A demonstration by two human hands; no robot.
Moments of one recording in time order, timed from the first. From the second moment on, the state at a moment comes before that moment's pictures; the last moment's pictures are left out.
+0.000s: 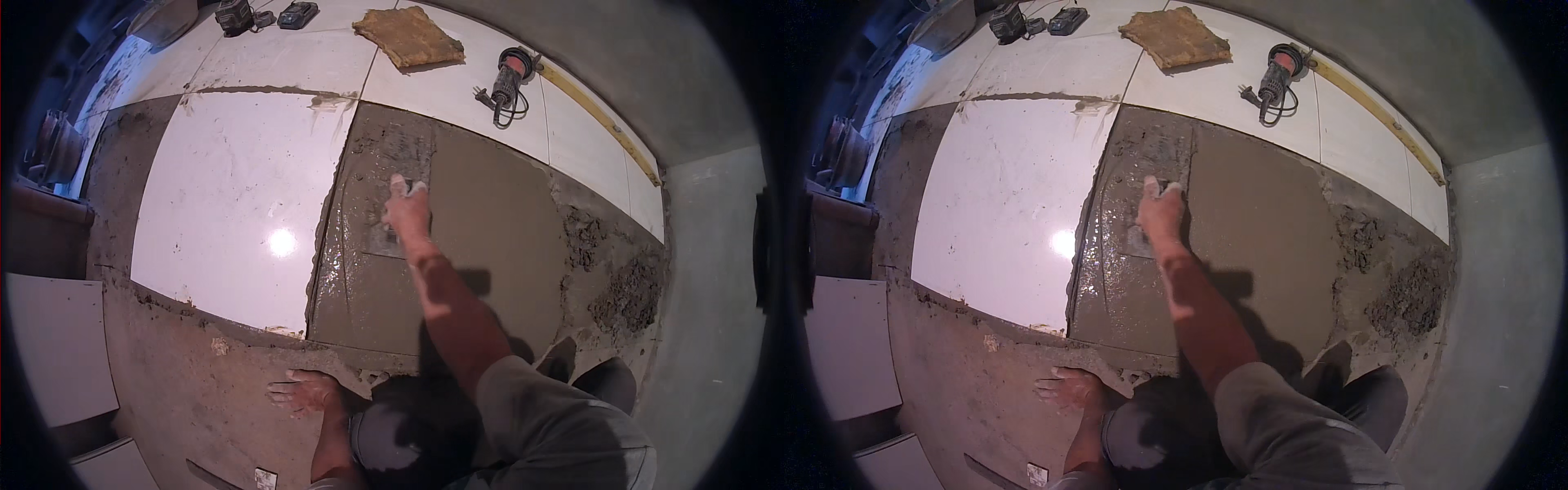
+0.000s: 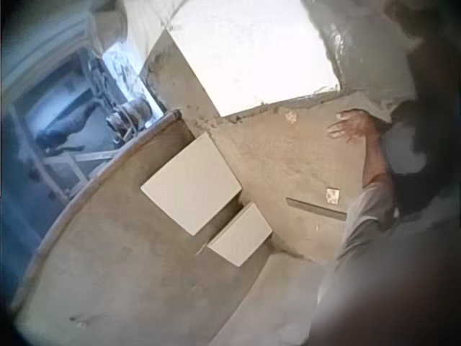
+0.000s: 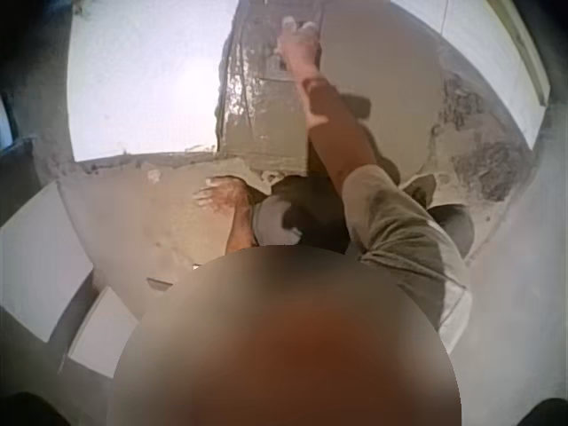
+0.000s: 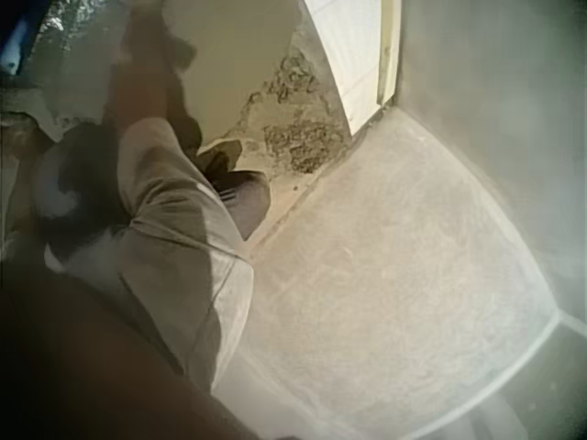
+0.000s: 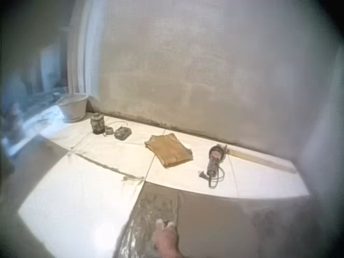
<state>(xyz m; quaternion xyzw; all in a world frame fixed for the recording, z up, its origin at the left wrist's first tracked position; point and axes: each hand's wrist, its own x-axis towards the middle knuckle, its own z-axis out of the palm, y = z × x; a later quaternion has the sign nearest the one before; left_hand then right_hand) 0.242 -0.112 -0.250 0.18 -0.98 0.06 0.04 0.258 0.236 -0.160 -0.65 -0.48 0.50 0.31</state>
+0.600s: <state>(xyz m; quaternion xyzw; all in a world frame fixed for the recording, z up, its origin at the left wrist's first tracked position) 0.243 -0.109 -0.248 0.19 -0.98 0.03 0.04 0.305 0.232 -0.148 -0.61 -0.43 0.56 0.36</state>
